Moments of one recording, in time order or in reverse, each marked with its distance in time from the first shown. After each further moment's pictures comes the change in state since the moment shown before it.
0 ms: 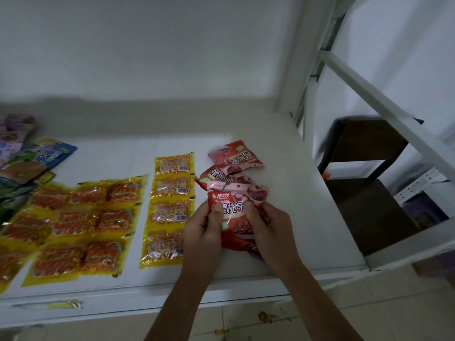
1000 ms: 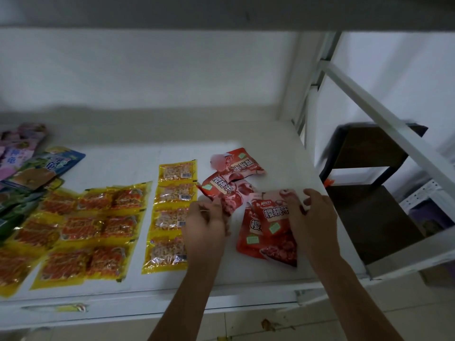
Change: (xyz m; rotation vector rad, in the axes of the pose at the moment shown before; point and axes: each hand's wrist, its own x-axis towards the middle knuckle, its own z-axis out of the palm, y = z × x) left_hand 0.022 0.006 0.016 0.217 0.250 -0.054; right_hand 0.033 -0.004 -0.061 -0.551 0.259 0.198
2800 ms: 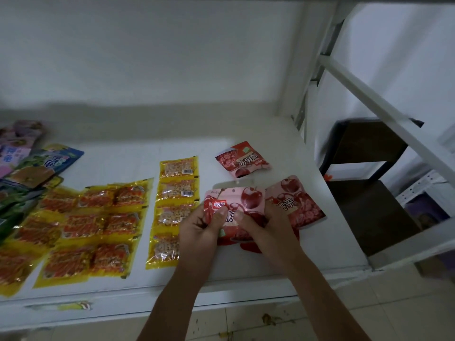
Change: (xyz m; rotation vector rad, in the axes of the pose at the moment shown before) left_hand -0.010 -0.006 -0.032 -0.321 -0.304 0.055; right_hand -0.048 -0.032 0.036 0.528 -0.393 -0.276
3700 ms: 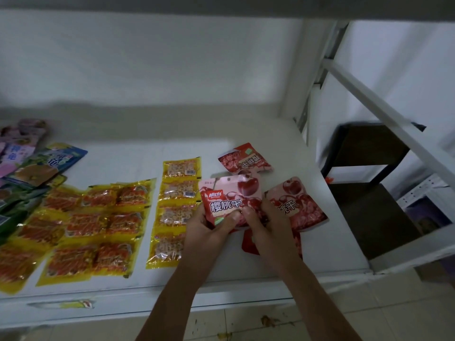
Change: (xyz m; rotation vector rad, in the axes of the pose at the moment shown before) left_hand 0.005 0.002 -0.002 0.056 -0.074 -0.051; right_hand 0.005 0.013 0.010 -0.178 0.133 -0.078
